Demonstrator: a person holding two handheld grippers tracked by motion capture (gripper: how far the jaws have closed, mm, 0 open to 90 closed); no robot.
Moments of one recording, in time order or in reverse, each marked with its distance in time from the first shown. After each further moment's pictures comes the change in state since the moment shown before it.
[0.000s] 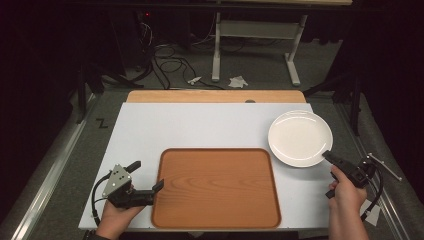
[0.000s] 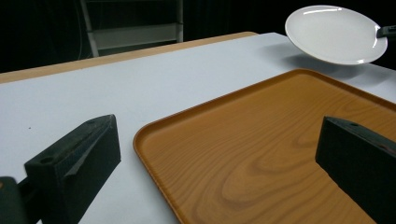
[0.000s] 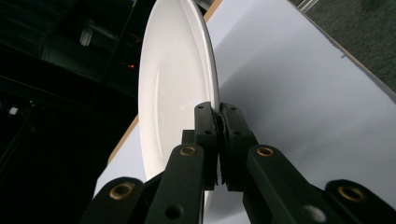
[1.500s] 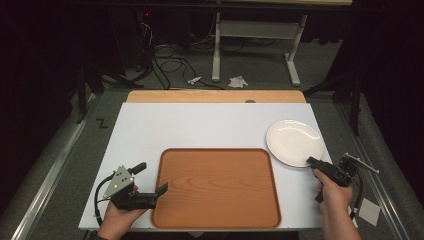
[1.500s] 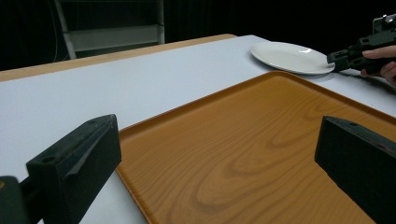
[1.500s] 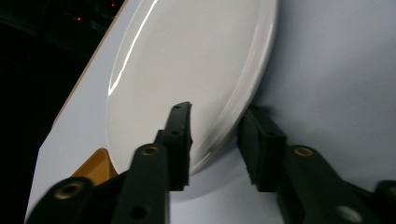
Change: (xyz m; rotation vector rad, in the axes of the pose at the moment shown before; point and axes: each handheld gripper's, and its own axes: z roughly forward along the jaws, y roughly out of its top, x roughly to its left) left arm -0.007 0.001 0.001 -0.007 -0.078 0.002; right arm -0.009 -0.022 0.035 0.171 -0.187 -0.061
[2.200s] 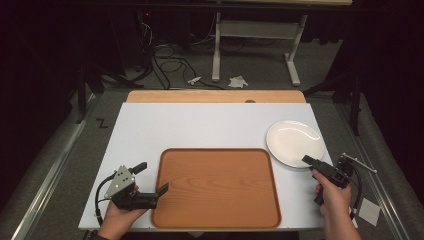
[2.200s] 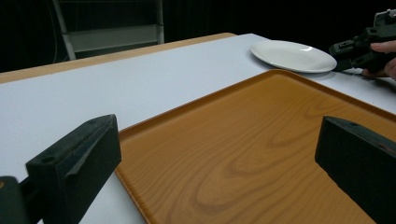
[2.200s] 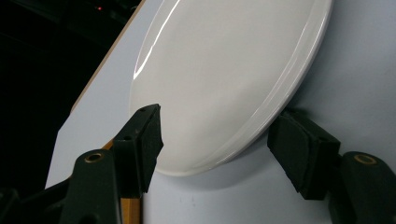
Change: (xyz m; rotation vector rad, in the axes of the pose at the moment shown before) left arm -0.001 0.001 0.002 0.000 -0.005 0.008; right arm 0.008 -0.007 -0.001 0.017 0.071 -0.045
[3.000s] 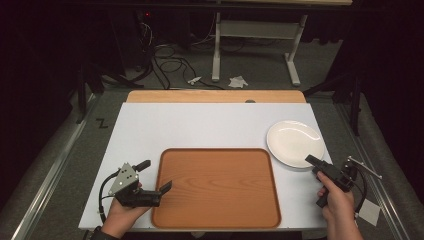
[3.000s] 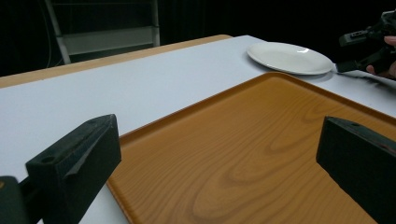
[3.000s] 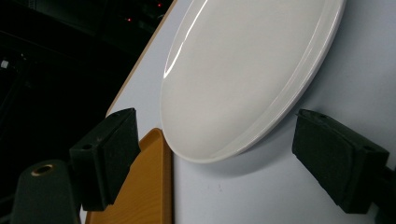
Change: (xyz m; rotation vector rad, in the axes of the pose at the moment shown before) left arm 0.000 0.004 0.008 -0.002 -0.012 0.009; right arm -0.004 -0.003 -0.013 -0.017 0.115 0.062
